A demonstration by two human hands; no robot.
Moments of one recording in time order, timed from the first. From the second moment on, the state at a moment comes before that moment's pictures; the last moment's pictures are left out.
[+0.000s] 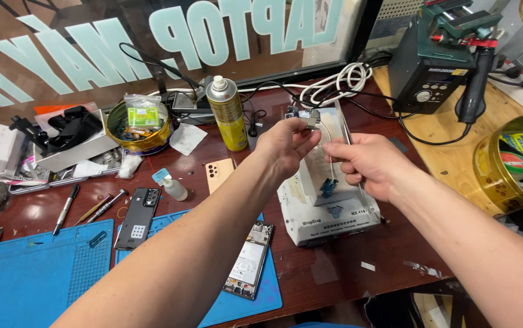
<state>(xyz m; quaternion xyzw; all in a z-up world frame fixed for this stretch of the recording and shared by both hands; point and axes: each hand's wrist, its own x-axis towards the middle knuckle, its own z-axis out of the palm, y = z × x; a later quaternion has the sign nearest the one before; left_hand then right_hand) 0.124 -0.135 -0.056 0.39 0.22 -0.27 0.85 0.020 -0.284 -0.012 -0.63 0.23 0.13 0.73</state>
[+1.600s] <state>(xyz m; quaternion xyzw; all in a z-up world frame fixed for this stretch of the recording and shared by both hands) 0.026 -0.136 -0.040 0.84 -0.06 -0.19 0.51 -0.014 -0.308 -0.026 -0.83 0.15 0.04 0.53</state>
